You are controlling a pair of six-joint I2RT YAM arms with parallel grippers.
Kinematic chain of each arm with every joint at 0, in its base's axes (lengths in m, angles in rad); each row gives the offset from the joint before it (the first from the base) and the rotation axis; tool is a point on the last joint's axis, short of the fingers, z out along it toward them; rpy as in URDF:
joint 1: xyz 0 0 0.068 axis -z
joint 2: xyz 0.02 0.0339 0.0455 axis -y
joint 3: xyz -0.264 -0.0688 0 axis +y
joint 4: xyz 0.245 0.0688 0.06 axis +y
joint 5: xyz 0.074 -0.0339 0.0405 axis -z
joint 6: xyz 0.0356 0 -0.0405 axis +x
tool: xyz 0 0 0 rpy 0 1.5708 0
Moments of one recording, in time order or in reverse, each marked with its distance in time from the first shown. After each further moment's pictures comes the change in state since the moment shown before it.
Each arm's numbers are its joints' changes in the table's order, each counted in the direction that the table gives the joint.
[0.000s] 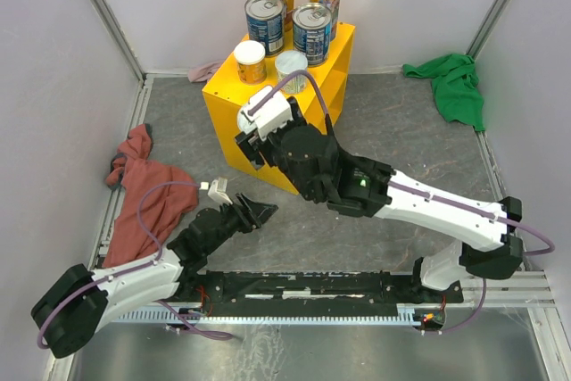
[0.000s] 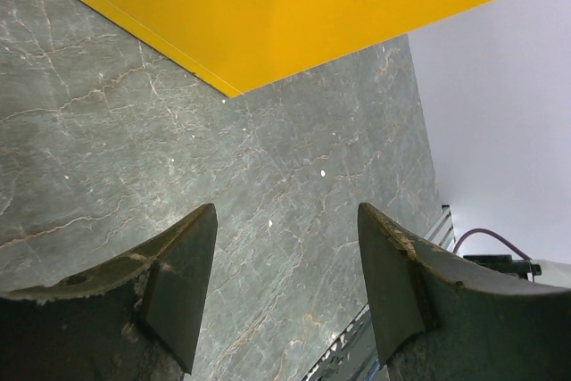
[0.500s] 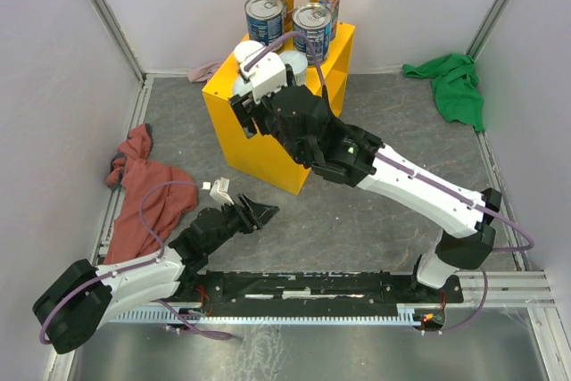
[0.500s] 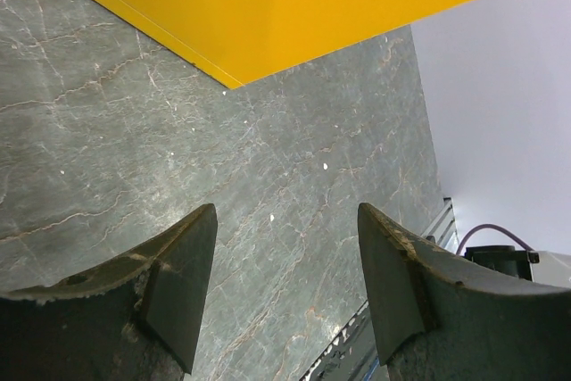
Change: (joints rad) left arm 0.000 -0.047 0.000 -0.032 0.023 0.000; right arm 0.142 -0.150 -0.230 0.075 -0.110 0.040
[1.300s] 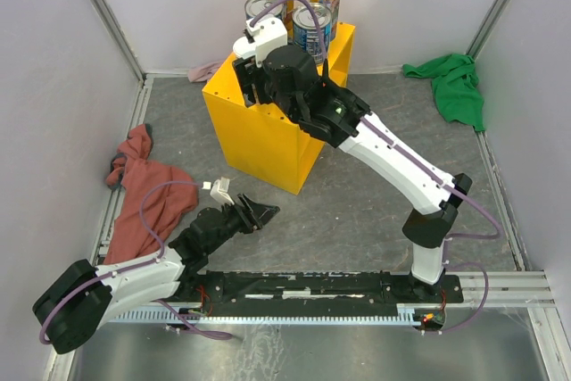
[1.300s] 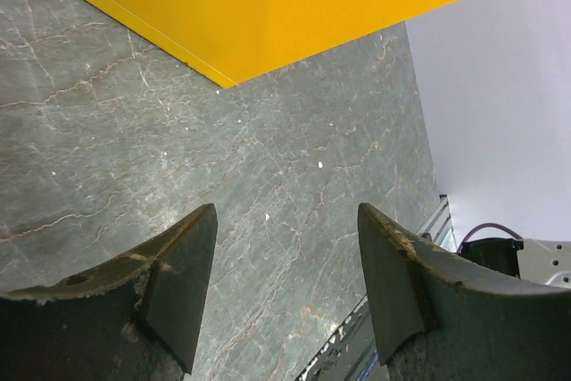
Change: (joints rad) left arm 0.000 0.002 0.000 -0.007 0.006 0.000; right arm 0.181 -0.223 -0.332 0.192 -0.135 0.134
